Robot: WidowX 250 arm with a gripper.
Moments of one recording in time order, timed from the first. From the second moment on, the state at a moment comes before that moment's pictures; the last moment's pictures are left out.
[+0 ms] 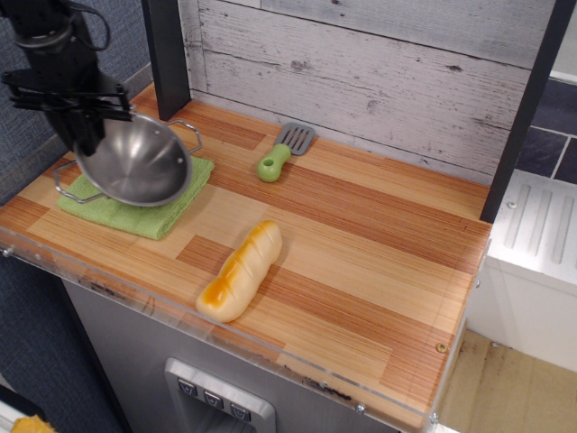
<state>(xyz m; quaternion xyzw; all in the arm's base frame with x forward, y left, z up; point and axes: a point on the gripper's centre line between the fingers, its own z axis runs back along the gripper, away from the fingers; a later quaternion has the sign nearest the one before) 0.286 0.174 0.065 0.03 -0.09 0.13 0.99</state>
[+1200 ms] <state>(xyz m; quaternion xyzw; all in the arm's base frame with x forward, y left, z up) 0.290 0.070 0.105 0.04 -0.08 -0.02 1.00</state>
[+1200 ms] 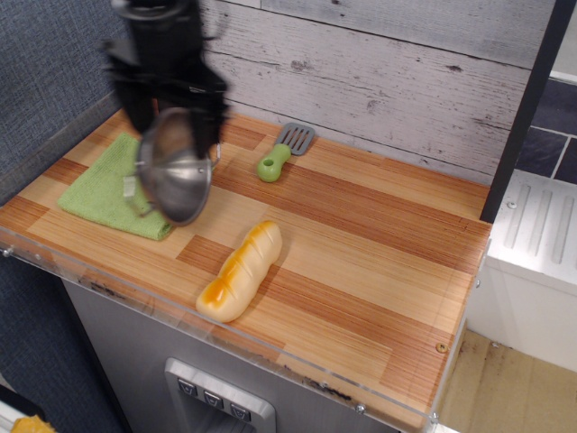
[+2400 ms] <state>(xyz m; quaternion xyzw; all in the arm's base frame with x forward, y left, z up) 0.288 0.016 0.109 0.01 -0.06 -0.06 1.00</state>
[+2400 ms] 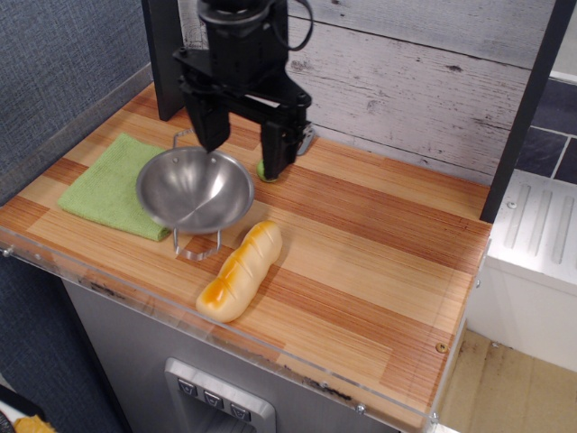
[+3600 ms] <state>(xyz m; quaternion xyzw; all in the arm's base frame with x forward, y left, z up) 0.283 0.020 0.108 0.00 -0.02 -0.01 1.00</state>
